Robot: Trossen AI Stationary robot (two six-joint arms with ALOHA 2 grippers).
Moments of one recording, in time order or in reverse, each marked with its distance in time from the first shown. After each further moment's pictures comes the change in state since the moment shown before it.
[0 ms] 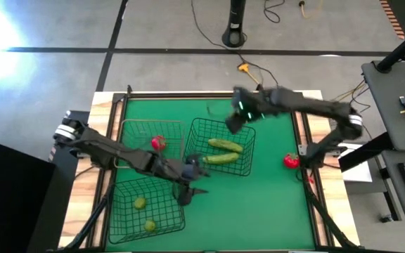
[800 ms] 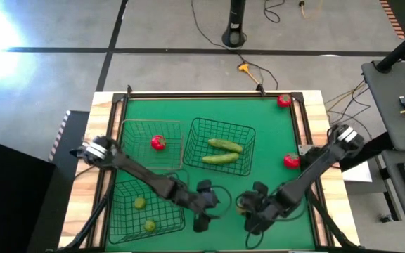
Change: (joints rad) left arm -0.137 0.413 0.285 -0.065 -0.071 -0.210; right arm 0.948 0.115 -0.455 0.537 0.098 0.437
